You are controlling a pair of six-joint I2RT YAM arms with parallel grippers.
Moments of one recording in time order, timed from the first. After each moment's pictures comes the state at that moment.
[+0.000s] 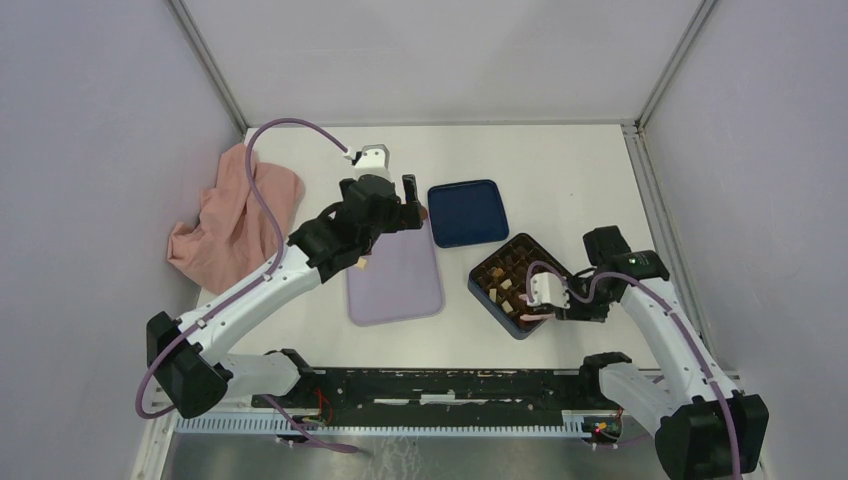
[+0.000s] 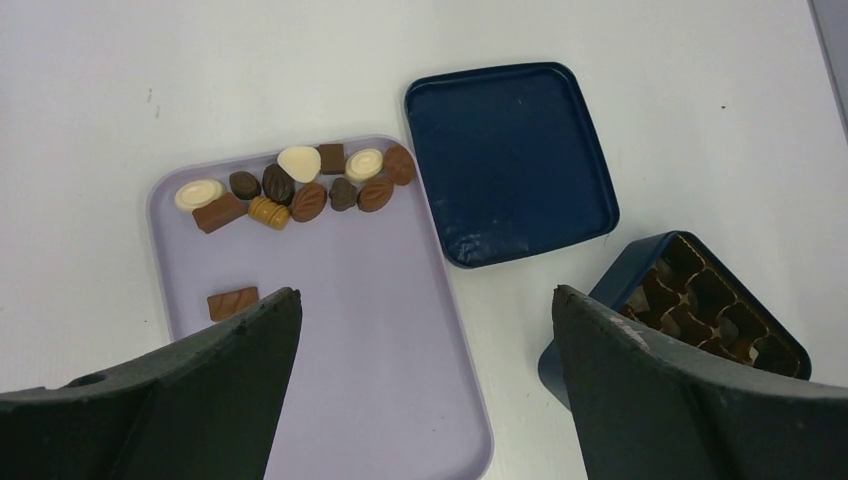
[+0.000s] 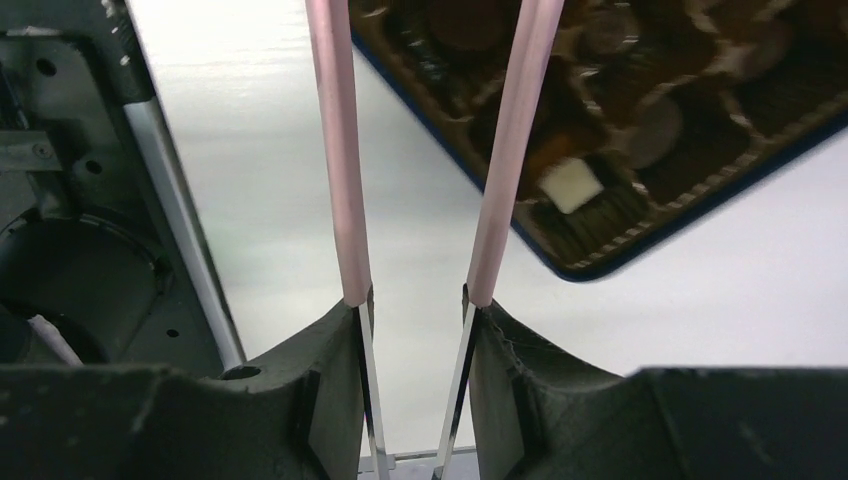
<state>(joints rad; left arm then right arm) -0.76 1.23 1.13 -0.42 -0.46 -0.52 0.15 0.95 0.73 -1.20 -0.26 -1.42</state>
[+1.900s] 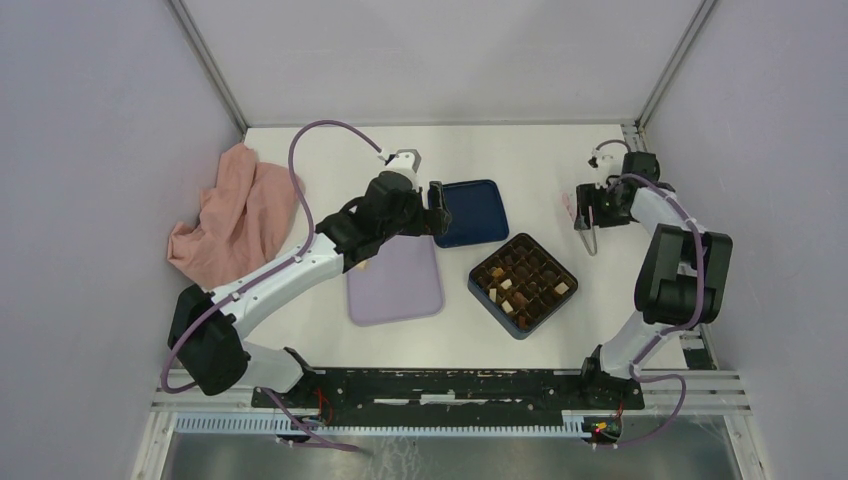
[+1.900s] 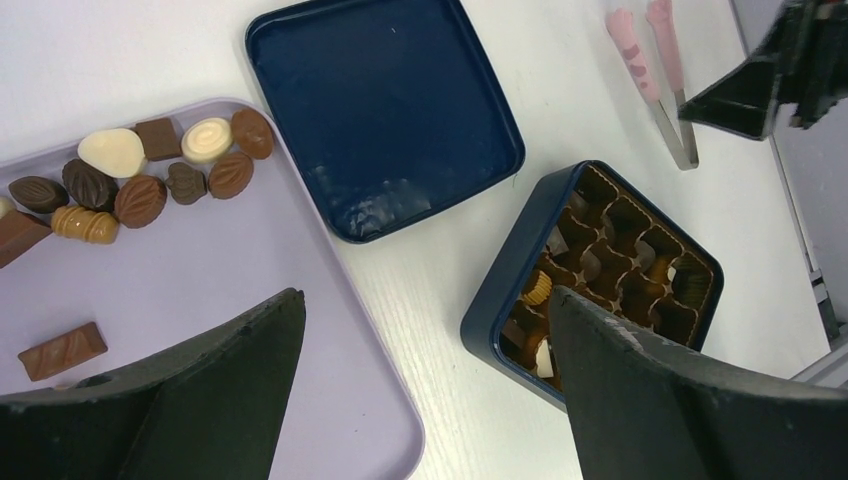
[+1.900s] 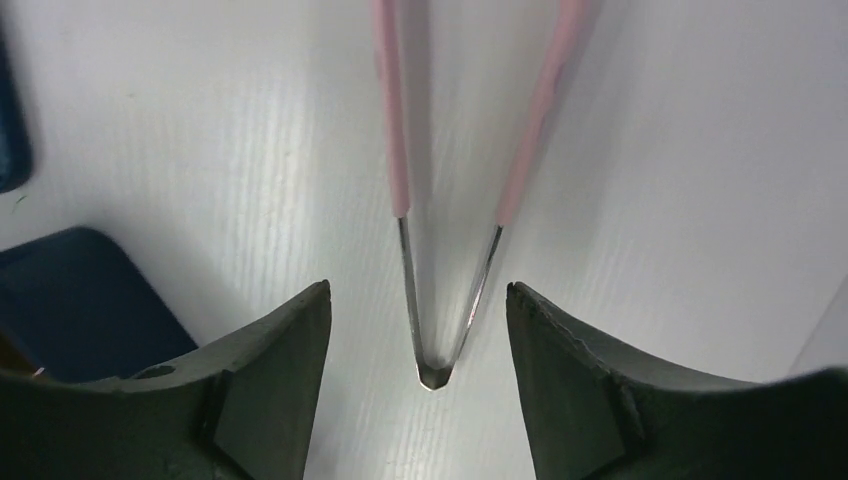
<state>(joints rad) -0.75 1.38 1.12 -0.28 -0.17 -0.52 -0.22 1.76 1.15 -0.48 -0.24 -0.25</state>
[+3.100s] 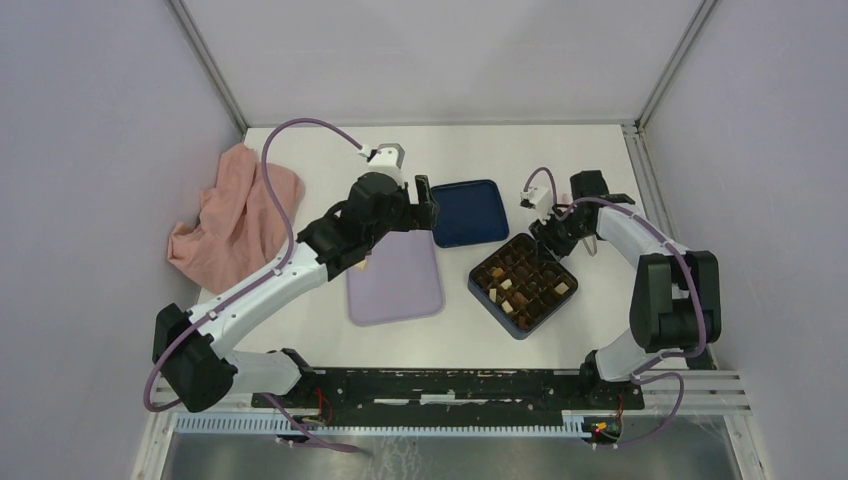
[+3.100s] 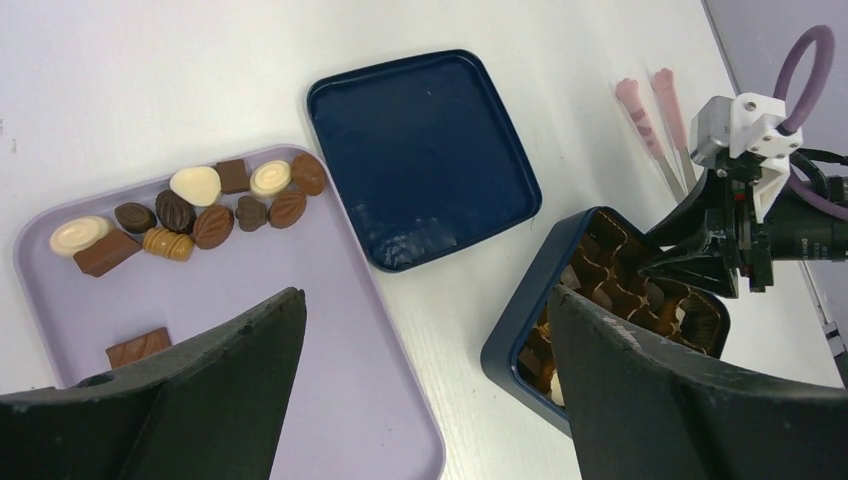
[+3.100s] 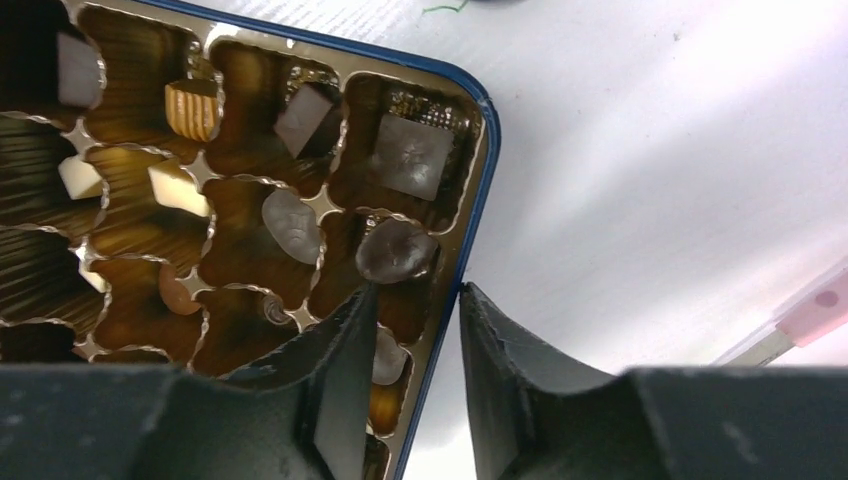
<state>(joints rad) -0.75 1.28 1.11 -0.28 -0.28 -0.49 0.06 1.57 1.01 -0.69 -0.50 -0.75</state>
